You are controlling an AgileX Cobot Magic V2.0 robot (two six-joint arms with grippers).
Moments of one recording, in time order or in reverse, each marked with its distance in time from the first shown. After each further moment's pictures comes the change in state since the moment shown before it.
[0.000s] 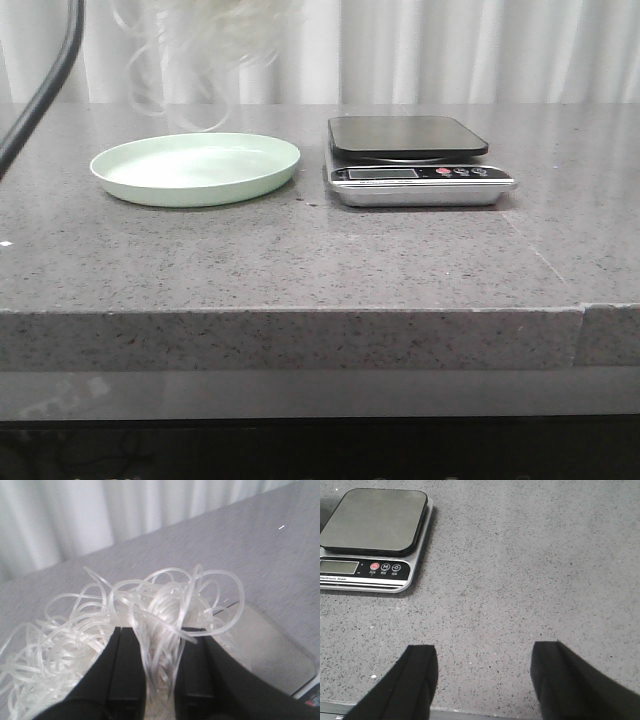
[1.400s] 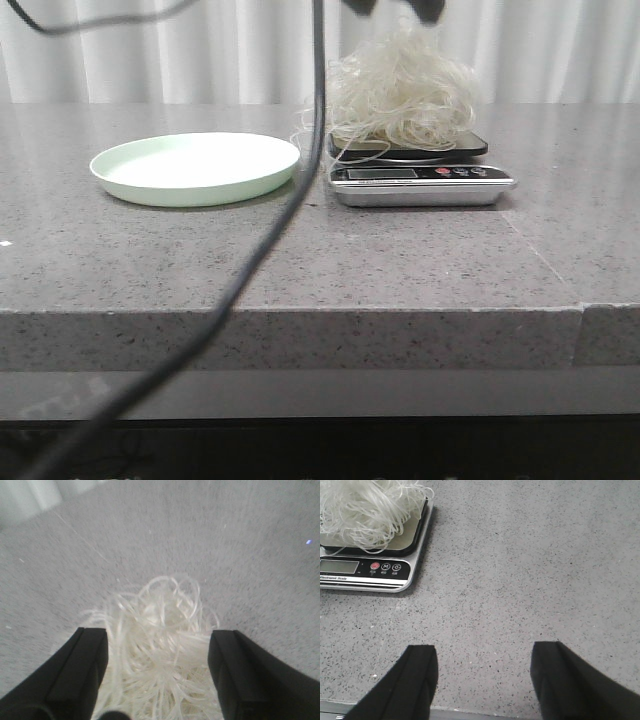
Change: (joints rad) left arm -0.171 0.318 -0.303 0.028 0.108 0.000; right arm 0.000 0.000 0.000 0.000 0.000 0.000
